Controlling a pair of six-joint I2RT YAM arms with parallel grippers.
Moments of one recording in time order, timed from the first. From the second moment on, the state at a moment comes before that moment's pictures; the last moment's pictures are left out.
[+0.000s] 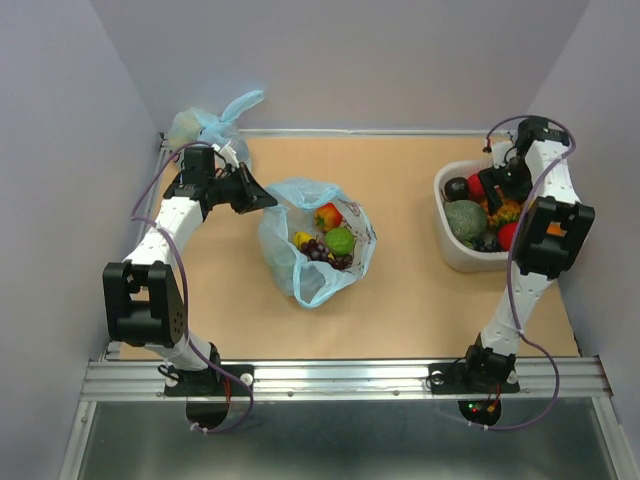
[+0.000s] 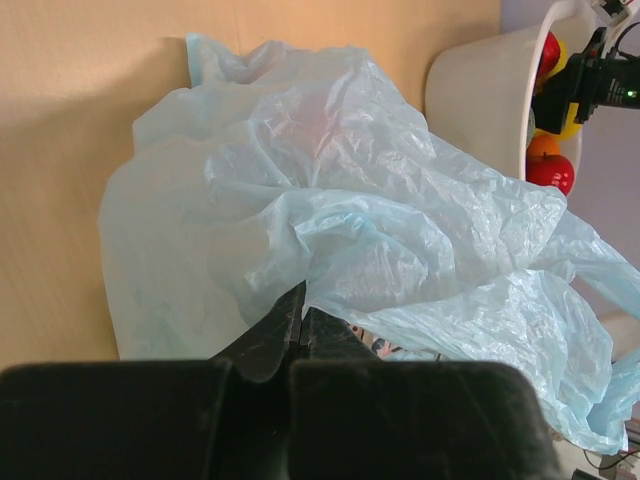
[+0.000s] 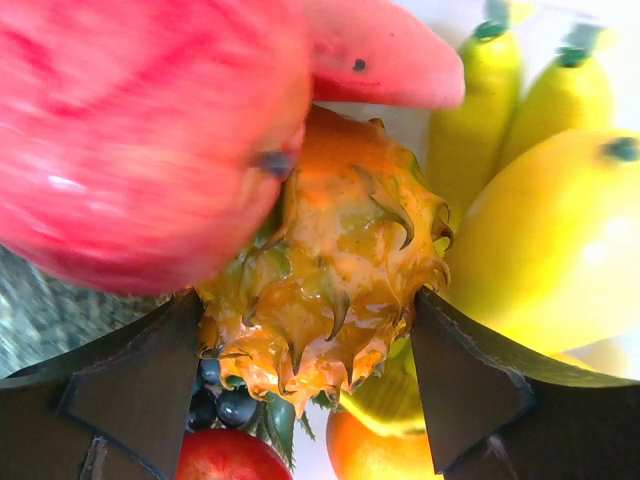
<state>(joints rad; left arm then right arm) -0.06 1.54 1.19 -0.39 0.72 -0.54 -0.27 2.12 1.96 -1.18 -0.03 -0.60</state>
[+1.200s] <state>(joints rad) -0.06 1.54 1.19 -0.40 0.72 -0.52 -0.29 1.81 2.27 -1.36 -0.37 -0.56</state>
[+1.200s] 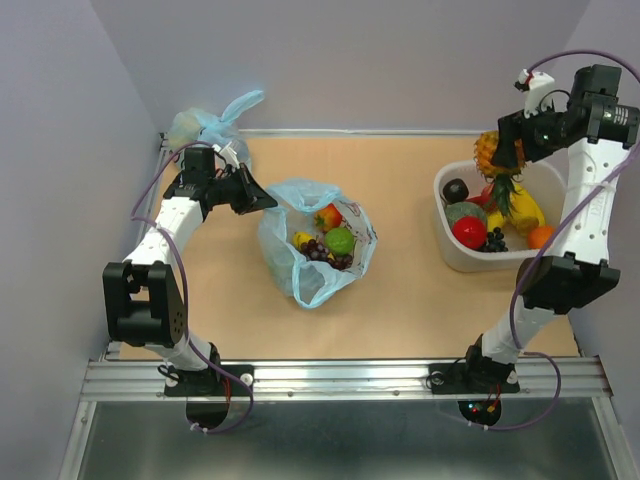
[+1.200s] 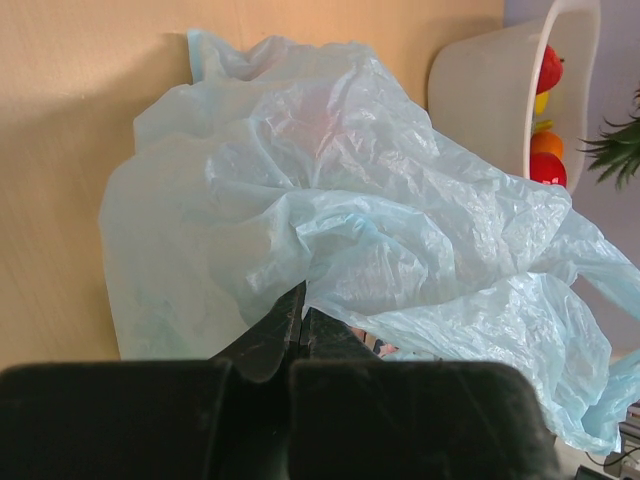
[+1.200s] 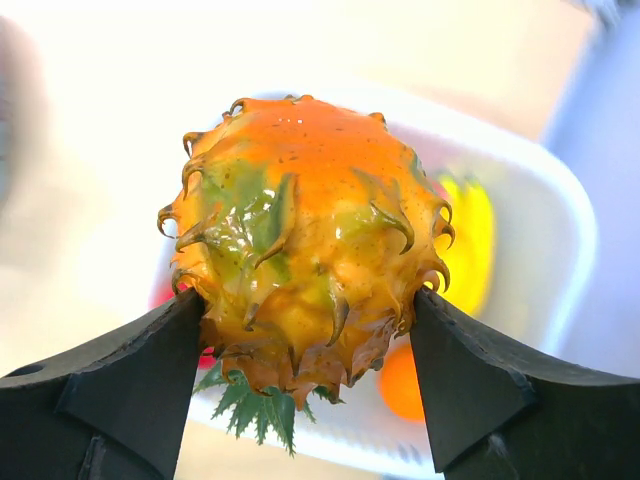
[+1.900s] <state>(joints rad) -0.06 1.54 1.18 -0.40 0.71 -0.52 0.28 1.33 1.89 -0.94 -0.93 -0.24</state>
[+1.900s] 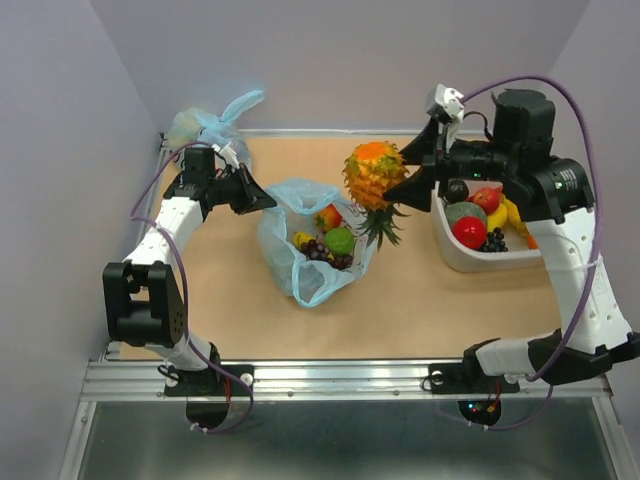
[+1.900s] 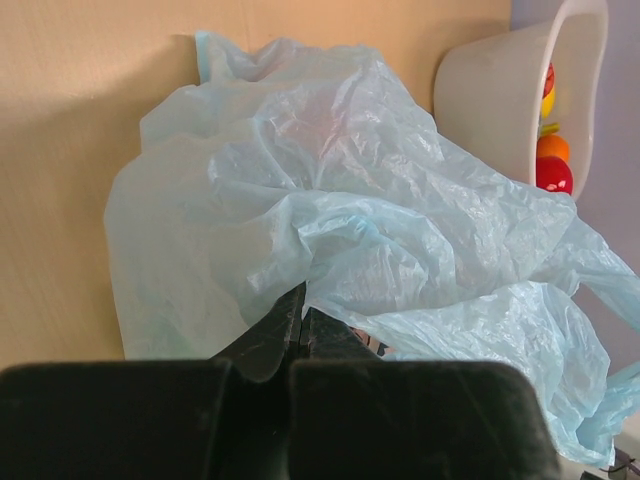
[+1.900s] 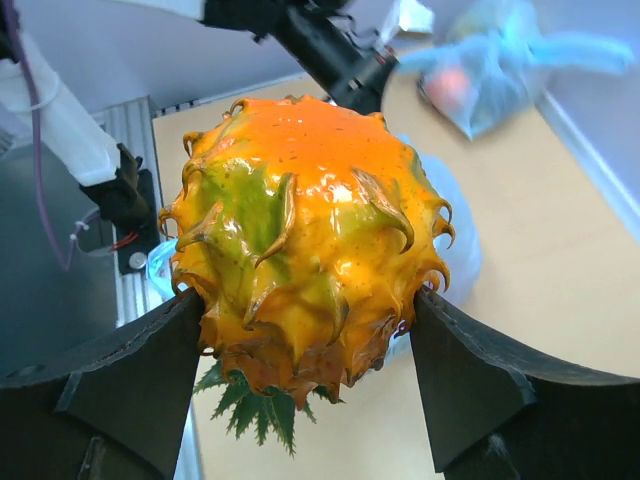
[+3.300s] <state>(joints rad) -0.06 1.52 1.15 -0.40 0.70 -0.51 0.81 1.41 1.40 -0.35 -0.41 -0.88</state>
